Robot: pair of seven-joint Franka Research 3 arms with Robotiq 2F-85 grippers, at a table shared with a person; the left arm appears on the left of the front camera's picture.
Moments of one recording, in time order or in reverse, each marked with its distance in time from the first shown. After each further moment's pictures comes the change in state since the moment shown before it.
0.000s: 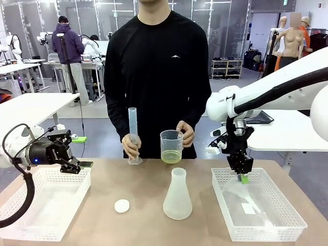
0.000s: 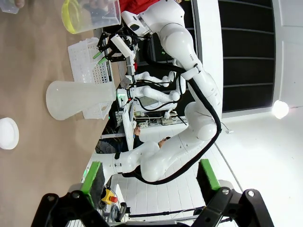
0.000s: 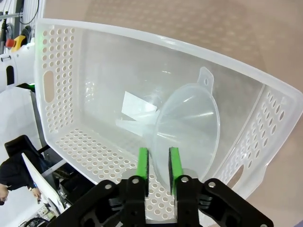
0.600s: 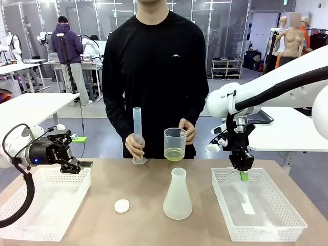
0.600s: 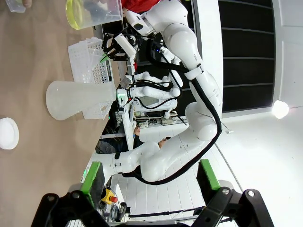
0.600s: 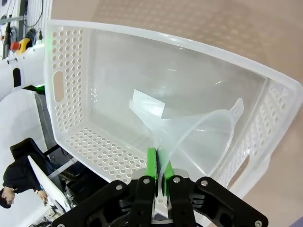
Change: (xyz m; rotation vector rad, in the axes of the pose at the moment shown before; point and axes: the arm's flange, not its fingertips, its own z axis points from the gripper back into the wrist) left arm 0.000 0.000 0.000 0.000 0.000 0.000; right arm -0.001 0.010 0.014 0.004 -0.001 -0.042
